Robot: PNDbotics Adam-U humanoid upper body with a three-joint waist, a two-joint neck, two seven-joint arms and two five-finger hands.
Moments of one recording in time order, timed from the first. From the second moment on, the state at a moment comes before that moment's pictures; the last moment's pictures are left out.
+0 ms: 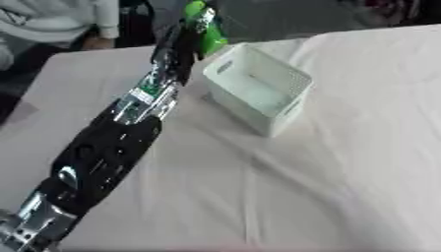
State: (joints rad) left arm -0.75 0.42 -0.31 -1.26 0.48 0.02 0.26; right arm -0.60 -0.21 0.09 -1.98 0.12 -0.12 0.14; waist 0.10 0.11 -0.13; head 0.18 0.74
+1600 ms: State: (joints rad) left arm -0.92 0.32 -0.23 -0.78 -0.15 -0.15 0.18; right arm -0.64 -0.16 0.11 -1.98 0.12 -0.13 0.15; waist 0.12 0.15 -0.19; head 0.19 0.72
